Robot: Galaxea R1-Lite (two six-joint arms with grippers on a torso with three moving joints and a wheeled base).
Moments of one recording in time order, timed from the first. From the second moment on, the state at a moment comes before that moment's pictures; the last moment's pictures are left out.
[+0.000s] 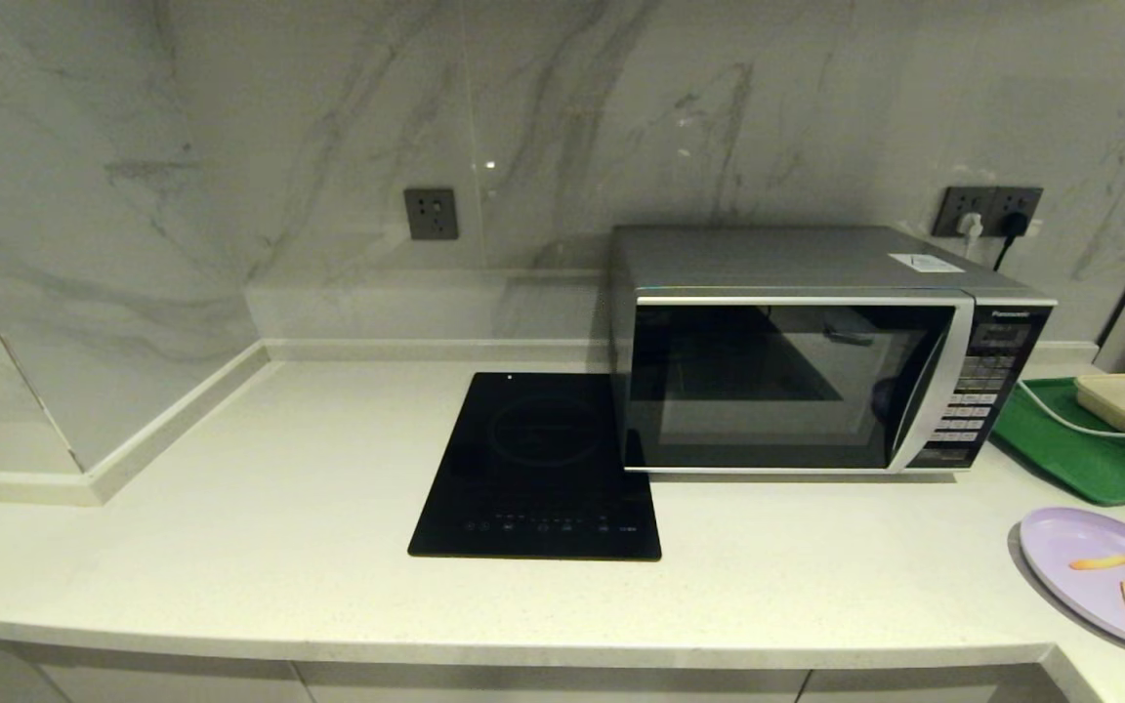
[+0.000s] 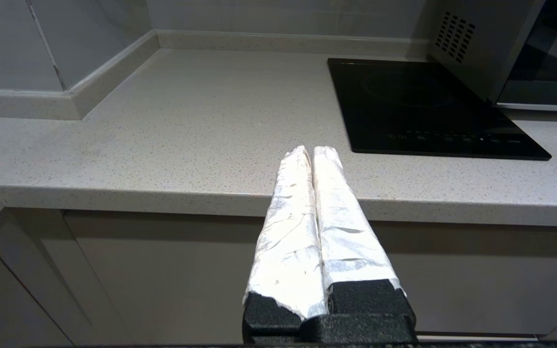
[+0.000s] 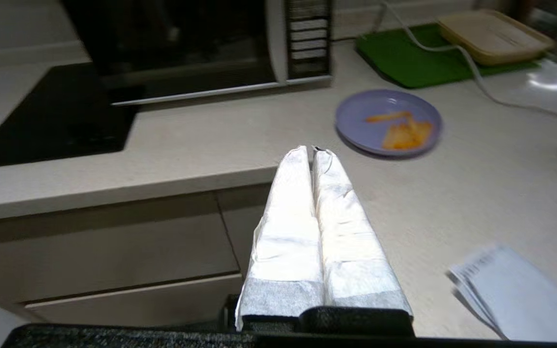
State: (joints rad) left arm 0.00 0.00 0.00 -0.01 0.01 -0.05; right arm 0.01 0.12 -1.00 0.98 -0.15 0.13
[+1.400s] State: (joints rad) left arm 0.00 0.00 0.00 -0.01 0.01 -0.05; right arm 0.01 0.00 -0.02 0.05 -0.03 0.03
